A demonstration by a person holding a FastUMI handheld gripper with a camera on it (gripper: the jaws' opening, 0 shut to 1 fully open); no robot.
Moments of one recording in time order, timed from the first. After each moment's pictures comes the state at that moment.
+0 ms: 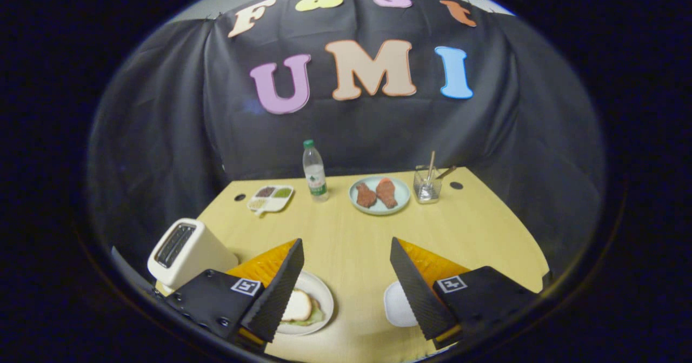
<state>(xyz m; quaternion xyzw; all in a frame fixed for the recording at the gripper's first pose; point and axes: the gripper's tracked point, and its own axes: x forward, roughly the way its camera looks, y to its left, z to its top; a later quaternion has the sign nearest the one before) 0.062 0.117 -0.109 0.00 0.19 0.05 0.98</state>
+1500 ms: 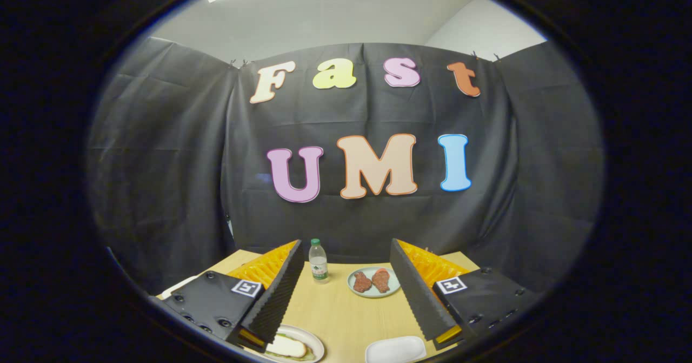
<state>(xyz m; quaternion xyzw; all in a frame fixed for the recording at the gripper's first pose) 0.048 0.123 0.048 -0.02 -0.01 0.09 1.00</state>
